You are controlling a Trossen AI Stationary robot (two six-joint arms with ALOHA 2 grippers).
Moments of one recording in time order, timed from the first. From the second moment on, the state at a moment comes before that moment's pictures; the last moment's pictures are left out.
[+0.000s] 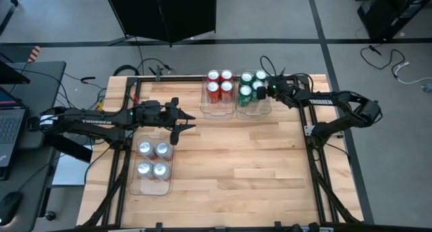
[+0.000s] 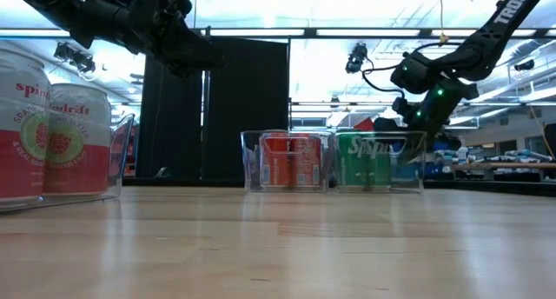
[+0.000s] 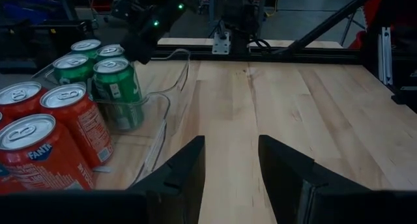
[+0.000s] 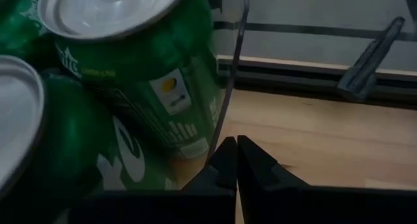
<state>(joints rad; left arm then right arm) 0.15 0.99 0.50 0.24 0.08 0.01 -0.76 1.39 0.53 0.08 0.37 0.52</state>
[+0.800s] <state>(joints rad) 0.00 1.00 0.92 -0.81 0.02 -0.04 -0.55 0.98 0.52 -0.01 0.36 0.28</state>
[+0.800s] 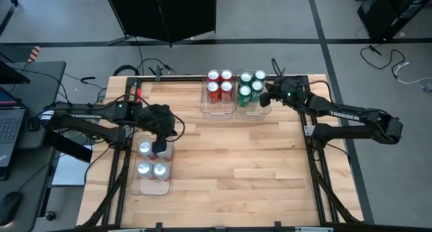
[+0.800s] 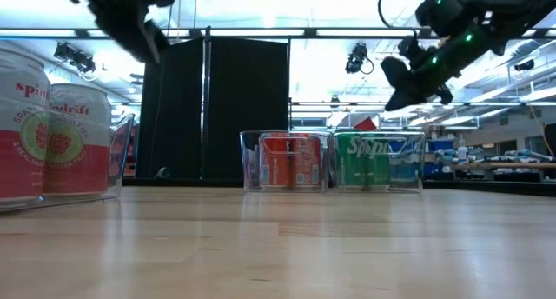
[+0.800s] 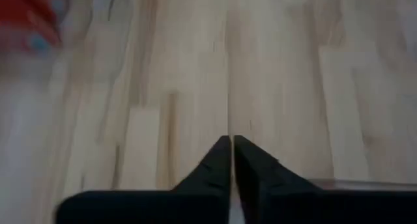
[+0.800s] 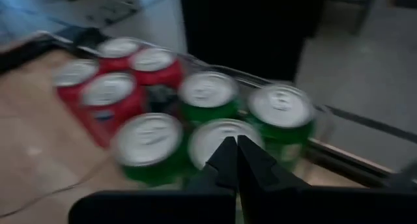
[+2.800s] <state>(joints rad) 0.41 1.26 0.85 -0.48 -0.34 0.42 -0.33 0.95 0.52 0.00 0.45 0.27</state>
